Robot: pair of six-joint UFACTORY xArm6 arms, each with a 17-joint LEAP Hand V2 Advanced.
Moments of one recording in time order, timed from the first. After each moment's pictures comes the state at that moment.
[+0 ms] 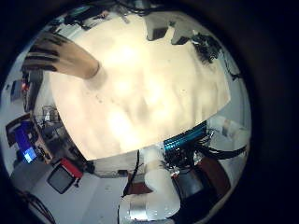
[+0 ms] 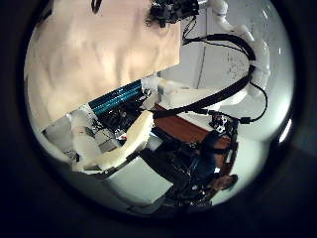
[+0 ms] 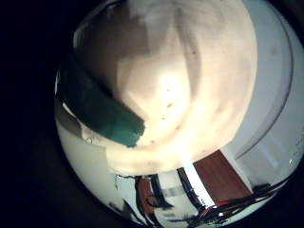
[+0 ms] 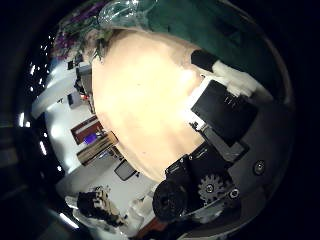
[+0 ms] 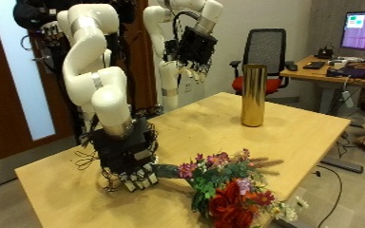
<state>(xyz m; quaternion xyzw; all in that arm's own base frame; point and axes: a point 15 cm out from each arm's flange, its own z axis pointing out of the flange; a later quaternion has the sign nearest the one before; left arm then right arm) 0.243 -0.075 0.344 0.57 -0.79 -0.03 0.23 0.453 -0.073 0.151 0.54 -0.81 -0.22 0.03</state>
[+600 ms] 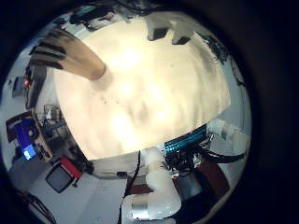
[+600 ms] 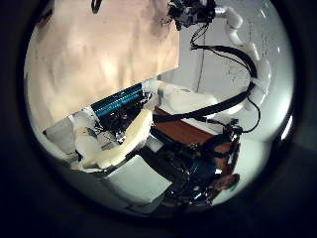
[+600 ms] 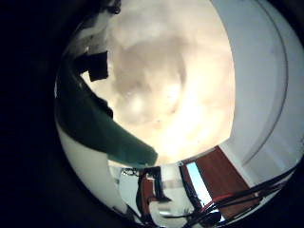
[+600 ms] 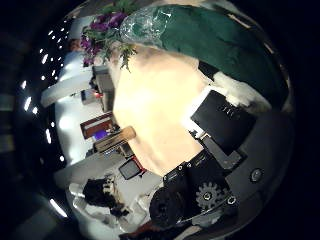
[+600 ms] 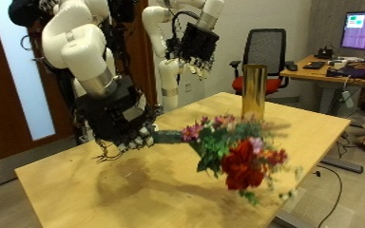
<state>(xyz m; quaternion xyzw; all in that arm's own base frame) 0.256 -0.070 0.361 0.58 -0.78 0.00 0.23 0.449 -0.070 0.307 0.56 -0.78 -0.20 -0.19</state>
